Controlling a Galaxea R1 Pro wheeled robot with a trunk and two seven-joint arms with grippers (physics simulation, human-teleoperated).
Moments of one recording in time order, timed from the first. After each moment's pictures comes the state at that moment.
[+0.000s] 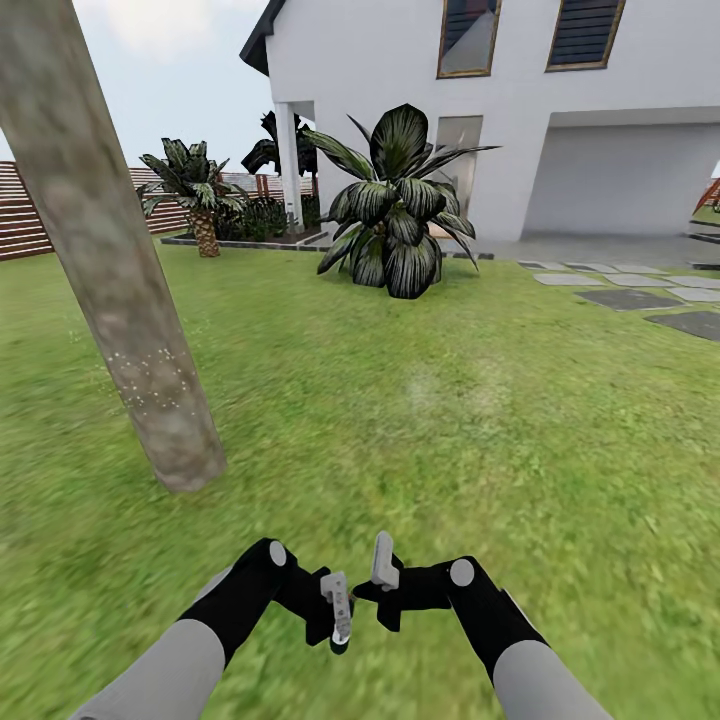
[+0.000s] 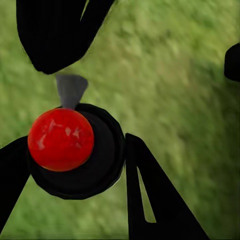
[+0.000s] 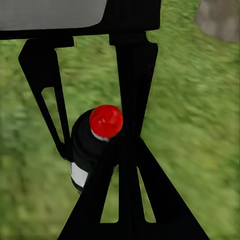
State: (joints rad) left arm -0.66 -0.11 -0.21 -0.61 -0.81 0.09 -1.08; right arm -0.61 0.17 -0.12 -0.61 0.84 -0.33 1.02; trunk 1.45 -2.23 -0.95
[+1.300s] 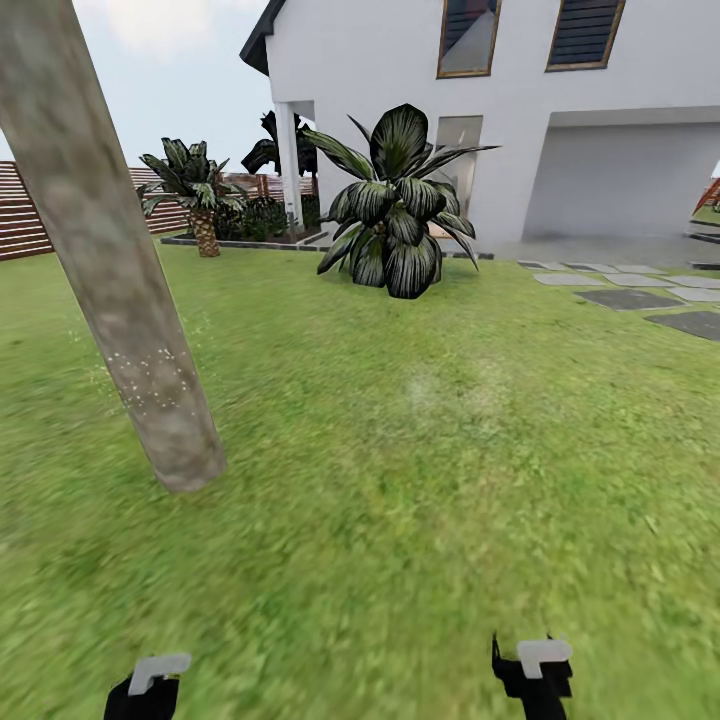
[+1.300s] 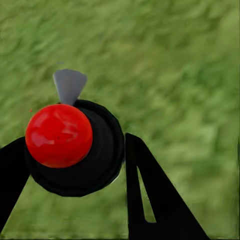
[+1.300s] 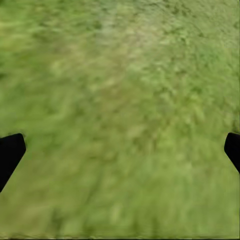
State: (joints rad) left arm -0.40 0.16 0.29 -0.17 -0.19 -0.36 -0.02; right arm -0.46 -0.04 -0.17 -0.03 0.44 -0.63 -0.38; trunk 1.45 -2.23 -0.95
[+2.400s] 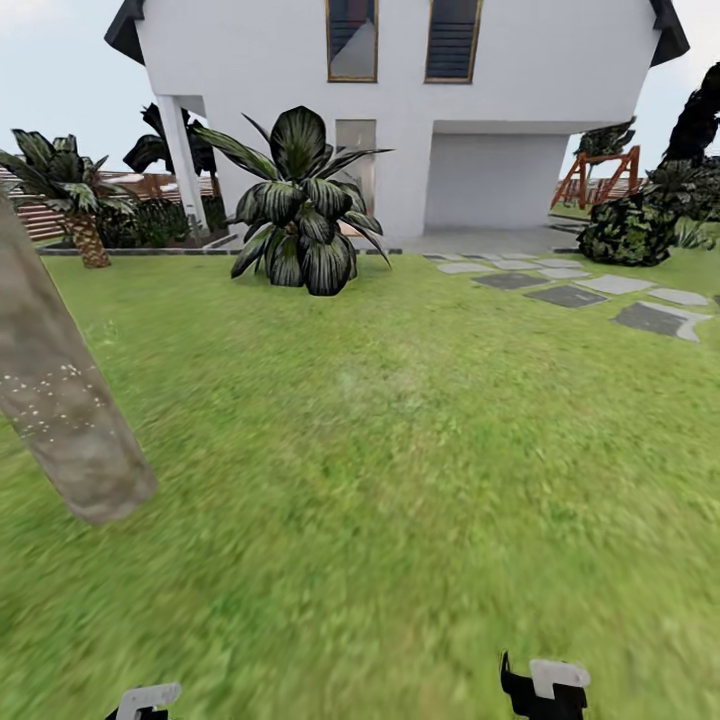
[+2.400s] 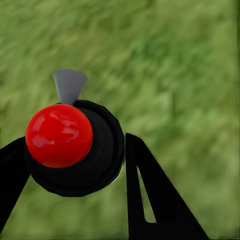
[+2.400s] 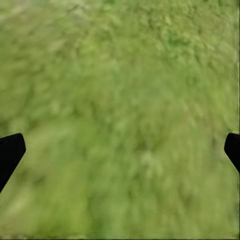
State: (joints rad) left arm -0.36 0.17 0.29 -0.12 -0.16 -0.42 -0.02; right arm -0.43 -0.03 -0.17 -0.03 0.27 -0.63 -0.38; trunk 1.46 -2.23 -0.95
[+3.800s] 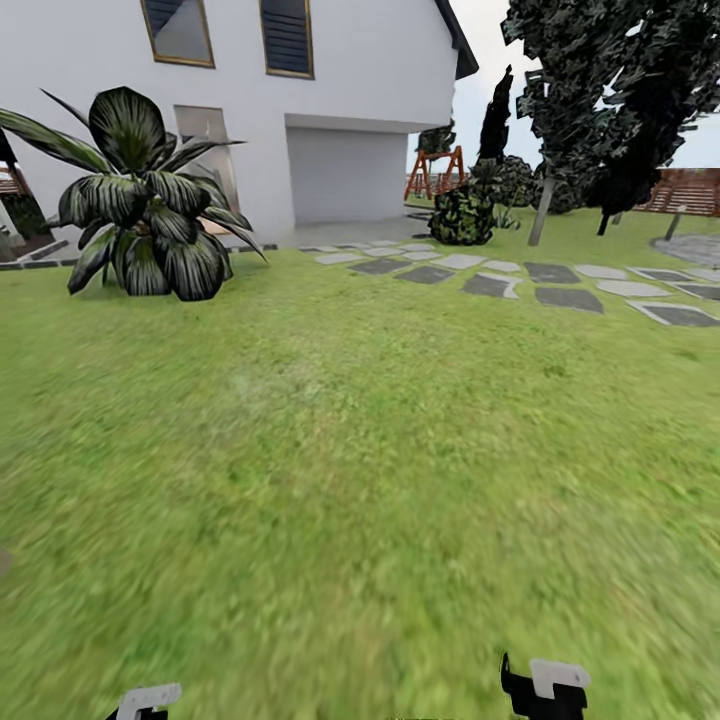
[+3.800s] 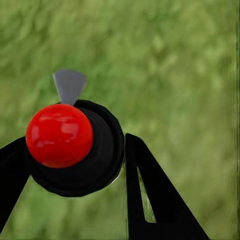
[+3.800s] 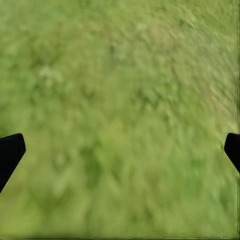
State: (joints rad) left arm -0.36 0.17 0.29 -0.11 -0.16 -0.42 -0.02; right arm -0.43 -0.03 -0.17 -0.03 0.27 -0.63 -0.38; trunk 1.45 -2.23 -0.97
